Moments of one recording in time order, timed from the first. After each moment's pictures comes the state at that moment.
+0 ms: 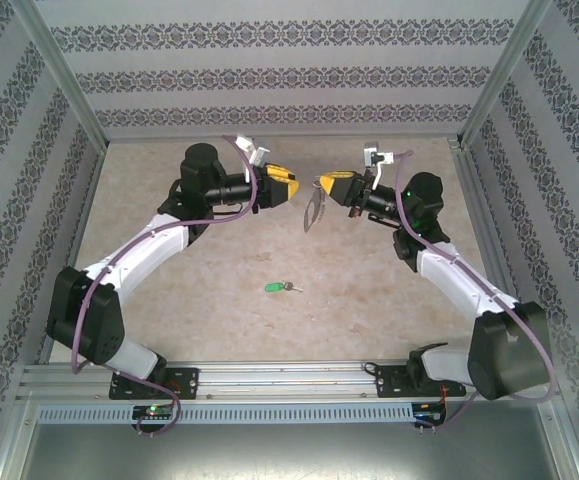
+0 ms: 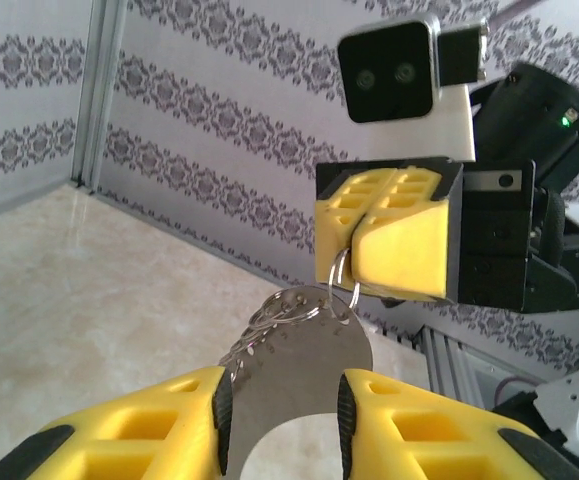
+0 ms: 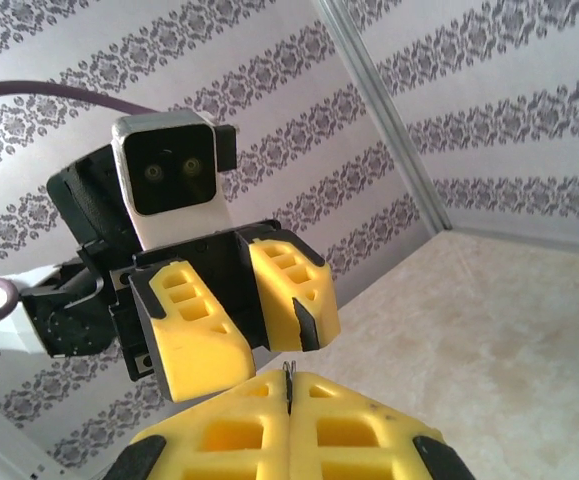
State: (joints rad) left arm -0.41 1.51 1.16 0.30 0.88 -0.31; right arm 0.25 1.28 0.82 0.66 -0.91 0.69
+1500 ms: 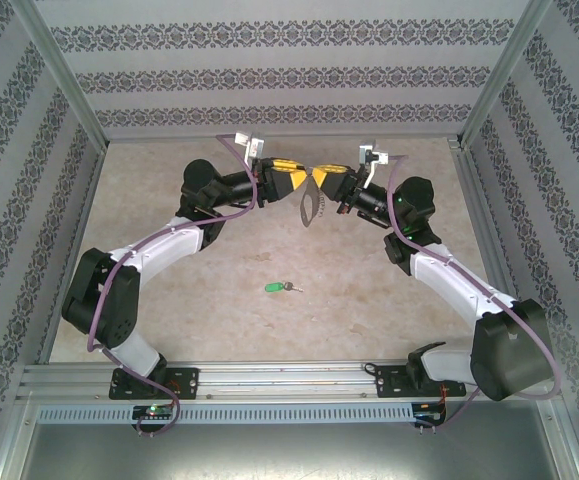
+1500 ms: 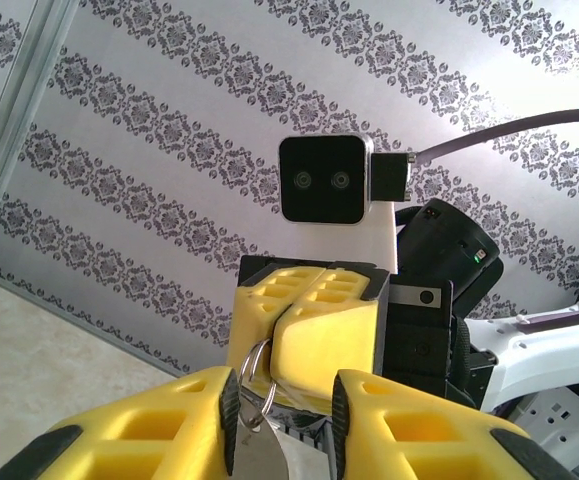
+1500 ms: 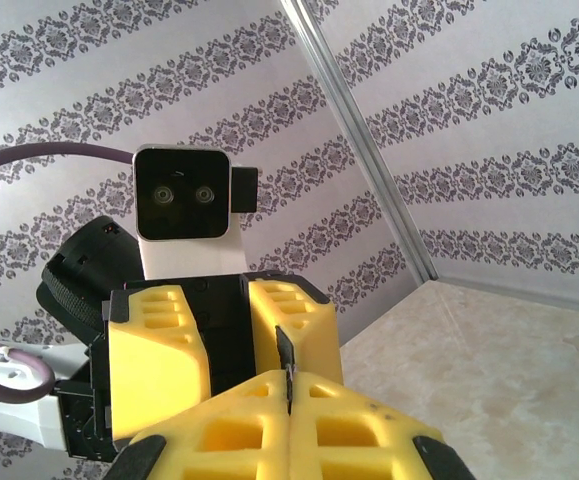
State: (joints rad) left arm -0.44 1.63 1.09 0.90 0.90 -0.79; right arm 0.34 1.29 0.82 0.73 -0.74 0.68
